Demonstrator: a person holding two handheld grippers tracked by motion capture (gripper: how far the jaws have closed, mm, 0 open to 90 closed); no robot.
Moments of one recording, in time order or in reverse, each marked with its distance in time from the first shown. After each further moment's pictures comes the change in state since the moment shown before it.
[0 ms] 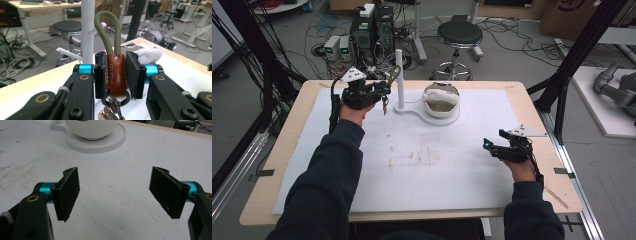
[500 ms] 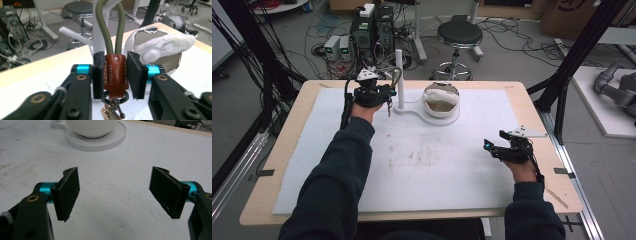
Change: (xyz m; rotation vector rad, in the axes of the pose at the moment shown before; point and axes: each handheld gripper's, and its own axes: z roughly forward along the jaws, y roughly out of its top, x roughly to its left) left arm 0.005 -0.015 0.031 0.105 0.090 -0.057; right arm -0.001 -0.003 -0.001 0.005 0.006 0.003
